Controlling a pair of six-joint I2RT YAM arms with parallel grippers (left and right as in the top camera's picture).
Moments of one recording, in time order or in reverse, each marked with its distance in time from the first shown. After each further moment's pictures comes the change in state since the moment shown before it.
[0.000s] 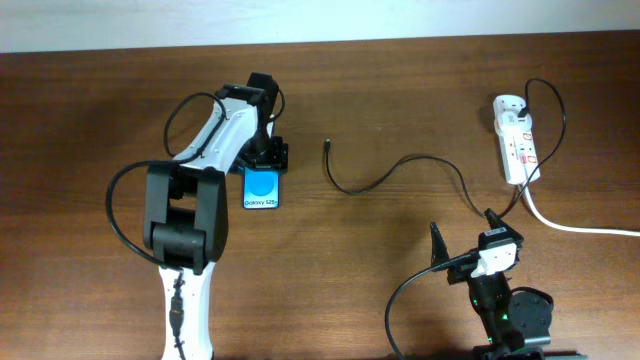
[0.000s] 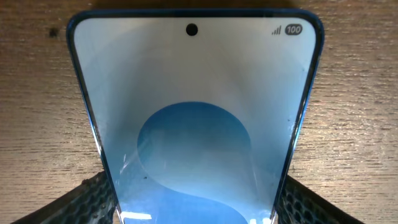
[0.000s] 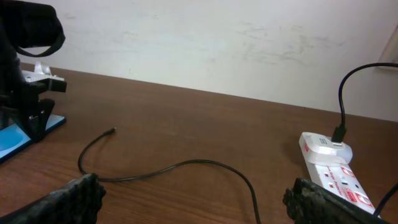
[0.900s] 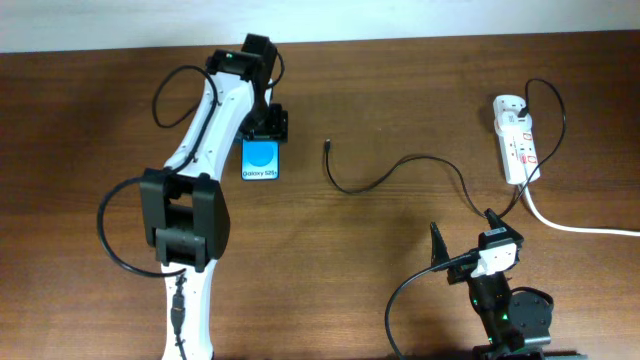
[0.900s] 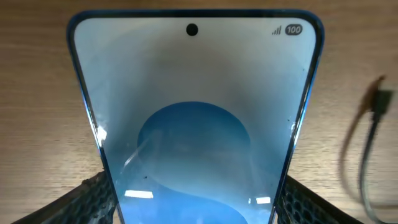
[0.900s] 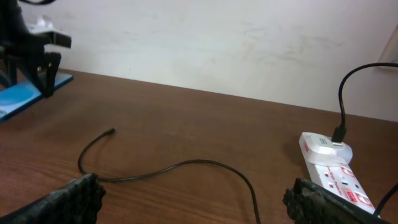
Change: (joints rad) left arm -0.002 0.020 0.336 -0.196 -0.016 -0.011; right arm 0.000 0.000 0.000 0.000 0.000 0.000
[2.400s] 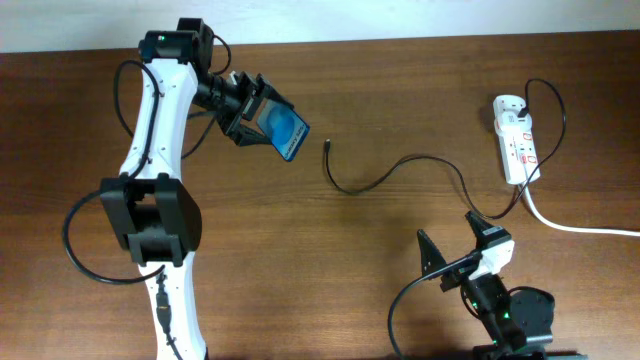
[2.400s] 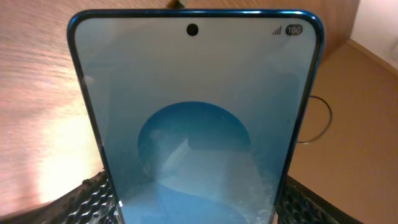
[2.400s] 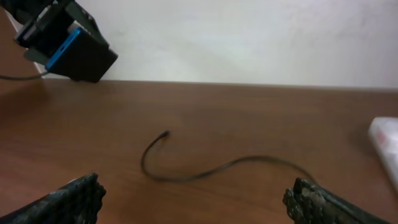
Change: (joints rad) left arm 0.184 0.000 0.137 -0.206 0.882 -0.473; right arm 0.000 0.035 0.042 -0.048 -0.175 0.192
